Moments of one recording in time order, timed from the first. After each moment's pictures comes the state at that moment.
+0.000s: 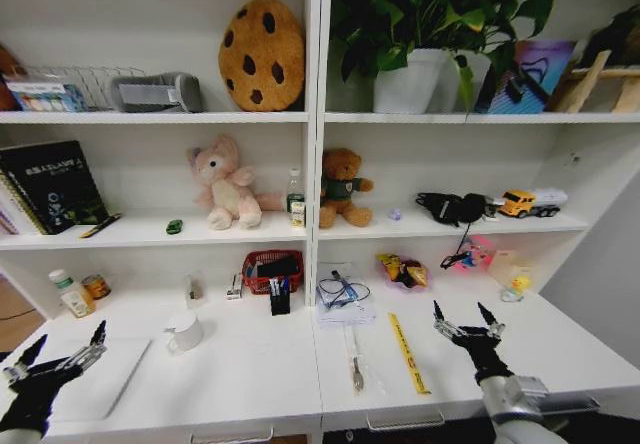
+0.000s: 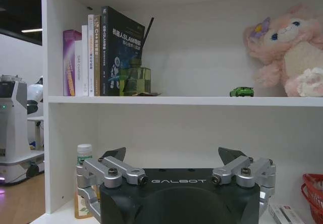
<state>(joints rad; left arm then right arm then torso) 2.03 -1.19 -1.21 -2.21 -0.74 -0.09 -0.05 -1.80 1.07 0.76 2.16 0.40 0.10 0.26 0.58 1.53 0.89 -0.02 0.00</state>
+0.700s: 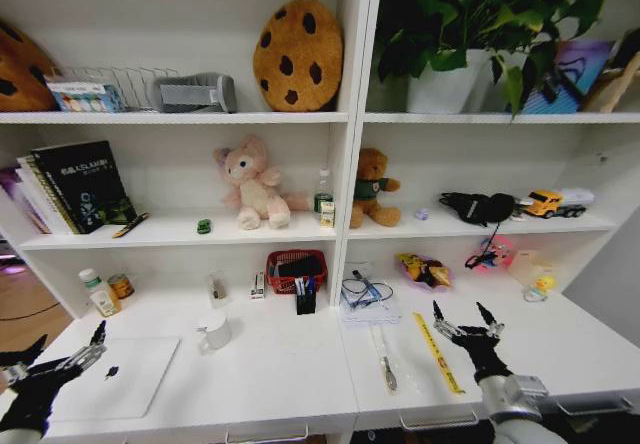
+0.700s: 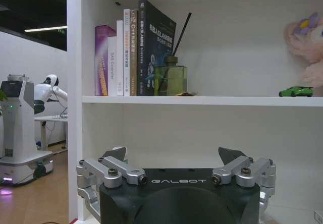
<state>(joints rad) 2.03 -1.19 -1.21 -2.21 -0.74 -0.09 -0.05 -1.80 1.07 0.76 2.16 0.40 0.10 0.26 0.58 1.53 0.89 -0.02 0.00</state>
